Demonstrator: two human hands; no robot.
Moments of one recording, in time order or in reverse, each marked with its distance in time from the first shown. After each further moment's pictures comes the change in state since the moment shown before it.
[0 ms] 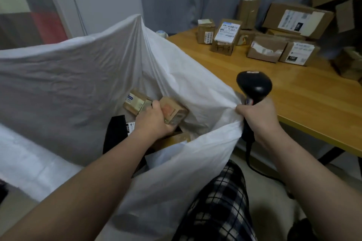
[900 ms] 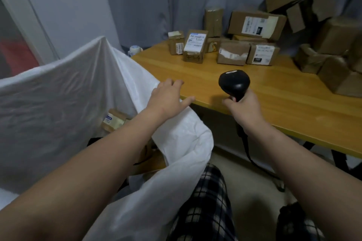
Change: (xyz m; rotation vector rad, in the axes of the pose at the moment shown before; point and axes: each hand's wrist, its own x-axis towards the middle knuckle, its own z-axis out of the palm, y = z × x) left_hand 0.027 0.133 -0.050 0.061 0.131 0.446; right_hand 0.036 0.001 -0.048 -0.129 0.090 -0.123
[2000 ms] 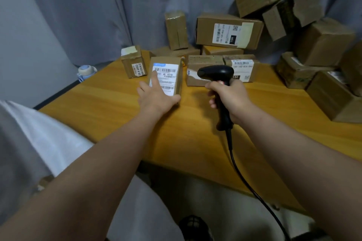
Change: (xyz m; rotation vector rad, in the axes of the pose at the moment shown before) left_hand 0.237 0.035 0.080 -0.194 -0.031 -0.343; right_hand 0.198 0.004 -0.021 0.342 -0.030 0.301
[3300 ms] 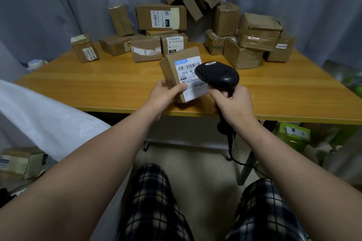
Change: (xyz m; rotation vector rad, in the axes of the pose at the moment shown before) left_hand -0.228 0.073 0.040 -0.924 -0.509 0.129; right_hand -0.214 0.082 -0.151 -0.221 0.346 -0.402
